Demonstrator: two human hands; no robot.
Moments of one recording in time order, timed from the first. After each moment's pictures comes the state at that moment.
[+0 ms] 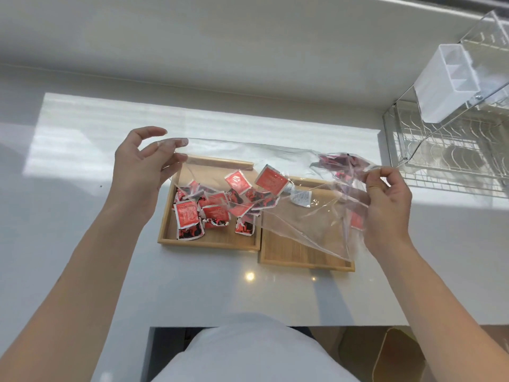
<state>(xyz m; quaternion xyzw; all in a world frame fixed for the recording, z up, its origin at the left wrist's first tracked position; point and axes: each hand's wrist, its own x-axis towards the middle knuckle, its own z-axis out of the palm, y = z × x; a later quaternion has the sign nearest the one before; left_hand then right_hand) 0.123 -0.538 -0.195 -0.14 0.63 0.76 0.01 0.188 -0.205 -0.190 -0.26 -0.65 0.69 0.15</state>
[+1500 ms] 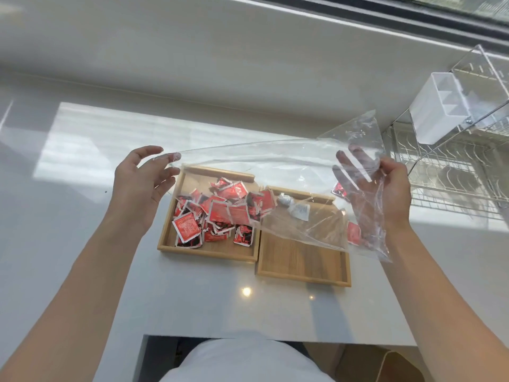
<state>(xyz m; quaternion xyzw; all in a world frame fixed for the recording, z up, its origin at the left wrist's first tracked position) 0.127 -0.550 -0.209 -0.20 0.56 0.81 0.00 0.151 -0.198 -0.167 -0.20 -0.46 0.87 0.04</state>
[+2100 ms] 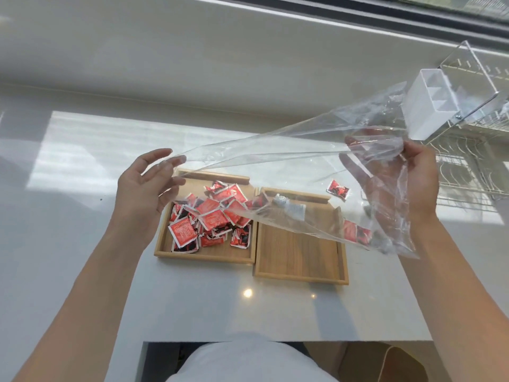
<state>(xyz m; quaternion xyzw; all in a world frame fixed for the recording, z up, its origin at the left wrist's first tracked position) 0.140 -0.538 -0.204 -0.12 0.60 0.79 0.02 0.156 -0.185 -0.120 -0.18 -0.48 0.85 0.09</state>
